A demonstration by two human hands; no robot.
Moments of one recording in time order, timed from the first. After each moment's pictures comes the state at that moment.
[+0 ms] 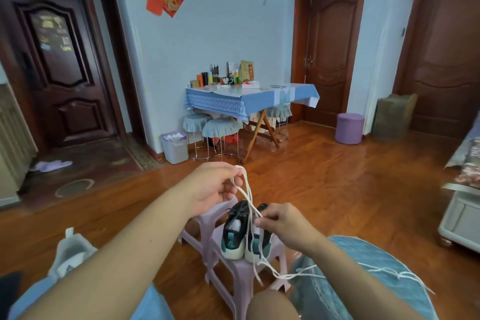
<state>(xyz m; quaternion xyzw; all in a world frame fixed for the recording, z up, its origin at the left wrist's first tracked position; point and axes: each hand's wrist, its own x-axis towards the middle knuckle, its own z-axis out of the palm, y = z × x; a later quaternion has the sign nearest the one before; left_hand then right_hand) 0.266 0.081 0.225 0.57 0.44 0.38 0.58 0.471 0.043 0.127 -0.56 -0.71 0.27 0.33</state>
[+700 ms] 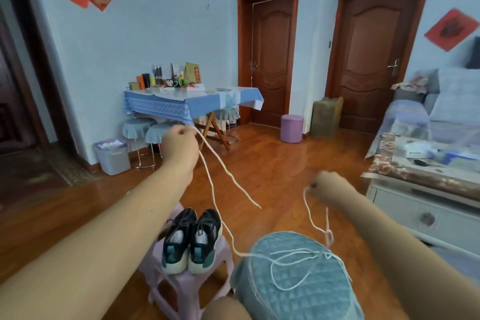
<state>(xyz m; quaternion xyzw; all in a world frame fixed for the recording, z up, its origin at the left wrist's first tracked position) 0.392 0.107 0.273 0.52 0.49 0.58 0.38 0.710 0.026 0.180 -0.84 -0.54 0.02 0.11</state>
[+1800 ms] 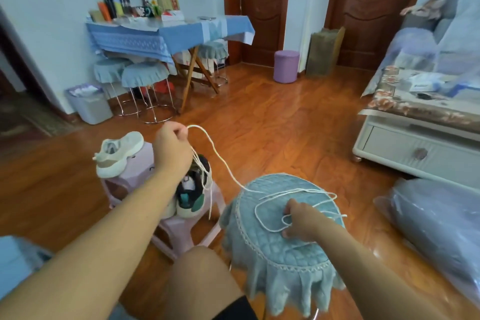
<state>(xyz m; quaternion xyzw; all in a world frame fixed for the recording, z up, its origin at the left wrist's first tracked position) 0.420 0.141 0.110 0.66 0.57 0.45 0.22 0.664 -0.013 -0.020 -0.81 -0.53 0.24 0.04</state>
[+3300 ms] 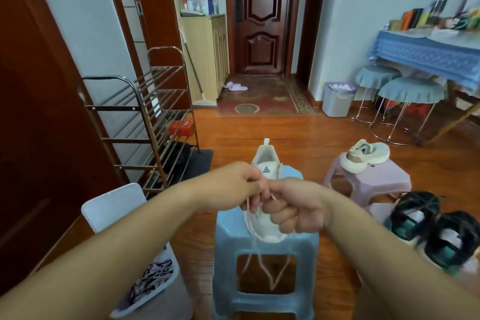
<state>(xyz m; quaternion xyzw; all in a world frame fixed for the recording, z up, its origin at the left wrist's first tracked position) -0.022 -0.083 0.172 0.61 0.68 0.23 0.34 0.127 0.032 0.124 -0.27 -0.54 0.80 -0.07</state>
